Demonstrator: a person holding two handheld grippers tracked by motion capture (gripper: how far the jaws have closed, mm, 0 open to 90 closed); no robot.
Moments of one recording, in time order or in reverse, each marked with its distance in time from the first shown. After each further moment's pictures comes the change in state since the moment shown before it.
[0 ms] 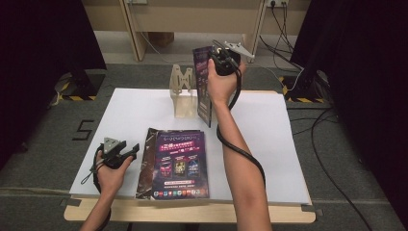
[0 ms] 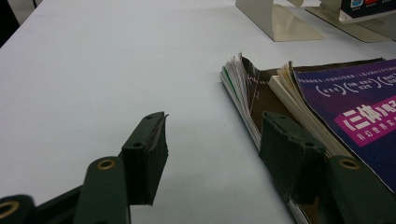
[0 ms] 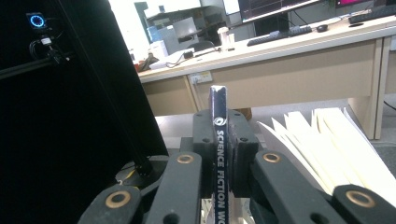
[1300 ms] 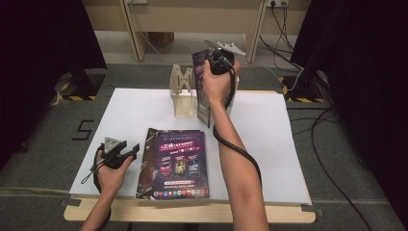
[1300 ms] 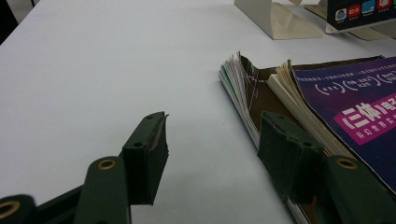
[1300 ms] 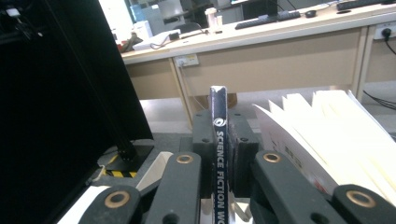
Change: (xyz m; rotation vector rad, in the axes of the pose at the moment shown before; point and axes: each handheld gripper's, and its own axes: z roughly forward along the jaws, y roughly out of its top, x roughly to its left) left arm -0.001 0.000 0.000 0.006 -0.003 0.006; right arm 0.004 -0.008 0.019 0.078 -0.066 -0.041
